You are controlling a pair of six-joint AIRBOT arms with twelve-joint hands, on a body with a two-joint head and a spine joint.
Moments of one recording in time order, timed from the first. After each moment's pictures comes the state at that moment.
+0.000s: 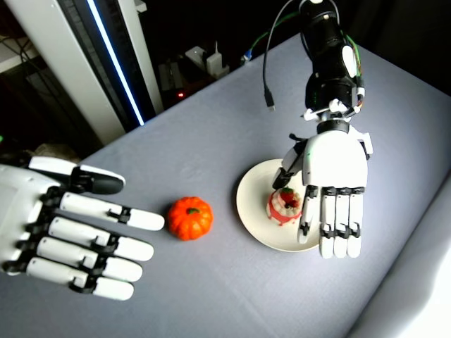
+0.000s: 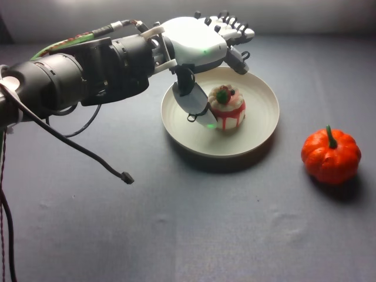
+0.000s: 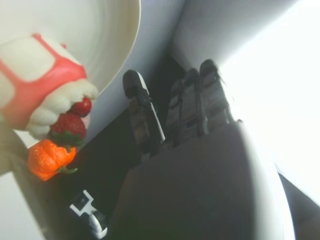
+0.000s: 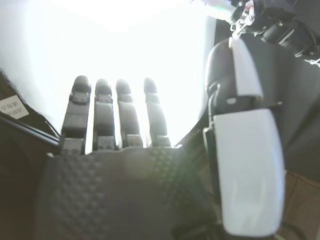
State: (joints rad) left arm 0.32 -1.68 2.04 0.97 -0.54 0.16; right arm -1.10 -0.74 1.04 0.24 1.23 -0.49
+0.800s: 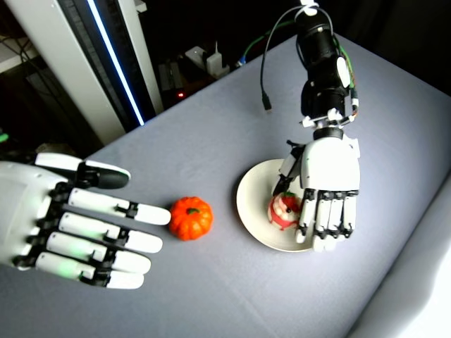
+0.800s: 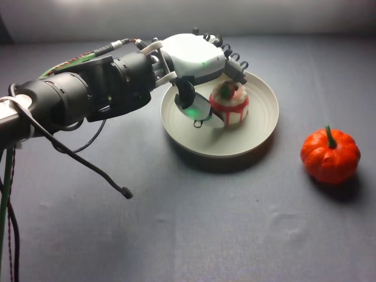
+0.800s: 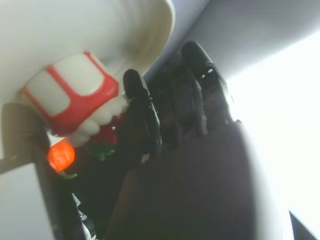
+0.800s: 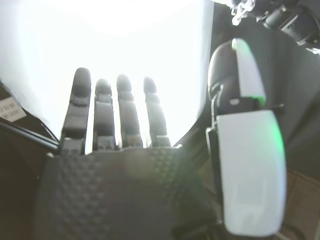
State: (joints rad) left arm 0.38 -1.72 2.11 0.86 -0.58 0.15; right arm -1.10 -0.75 1.05 0.23 1.24 -0.49
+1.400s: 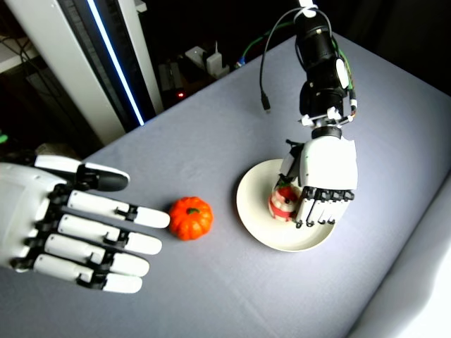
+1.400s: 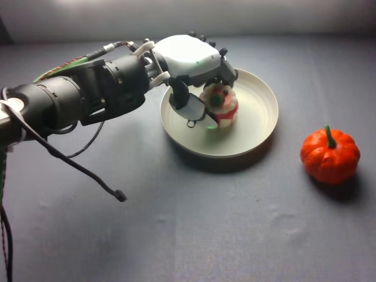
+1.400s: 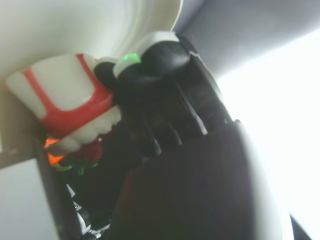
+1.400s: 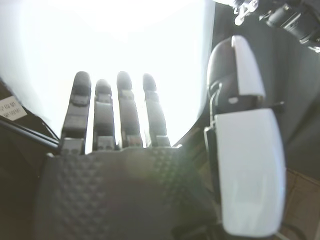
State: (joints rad) left arm 0.40 -1.69 2.08 0.79 -0.60 0.15; right arm -1.10 -0.75 1.05 0.23 1.24 -0.49
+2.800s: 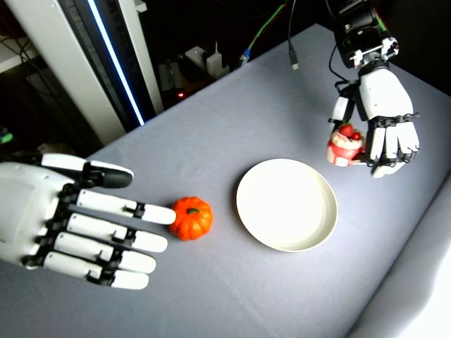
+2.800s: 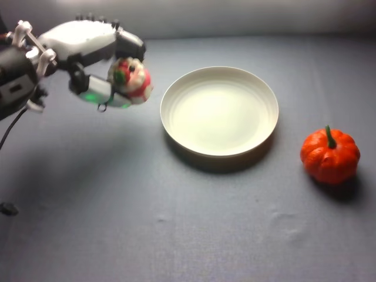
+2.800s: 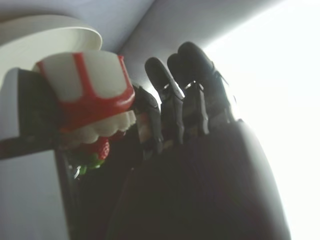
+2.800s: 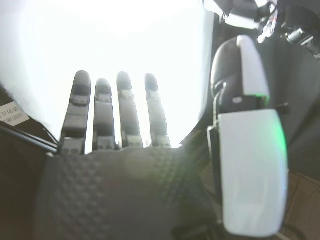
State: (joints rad) left arm 0.50 -1.29 1.78 0.48 -0.58 0.16; right arm -1.10 -0.75 1.04 0.24 1.21 -0.49
